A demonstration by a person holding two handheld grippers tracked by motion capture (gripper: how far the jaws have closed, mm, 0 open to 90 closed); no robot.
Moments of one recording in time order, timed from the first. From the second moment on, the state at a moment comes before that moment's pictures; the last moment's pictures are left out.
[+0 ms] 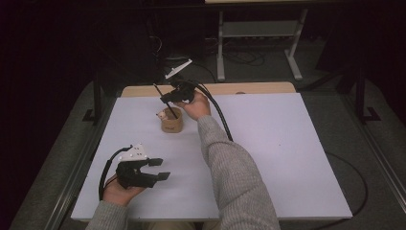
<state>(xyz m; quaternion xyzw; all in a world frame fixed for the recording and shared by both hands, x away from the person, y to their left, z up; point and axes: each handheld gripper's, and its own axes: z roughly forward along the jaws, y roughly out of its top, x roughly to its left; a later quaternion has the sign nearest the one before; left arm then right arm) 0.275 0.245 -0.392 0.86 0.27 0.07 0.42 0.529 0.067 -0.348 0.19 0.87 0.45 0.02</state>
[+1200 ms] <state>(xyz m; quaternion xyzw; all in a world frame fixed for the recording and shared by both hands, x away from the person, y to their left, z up) 0.277 0.246 -0.391 0.86 0.28 0.07 0.43 0.516 0.045 -0.360 0.21 0.87 0.45 0.02</state>
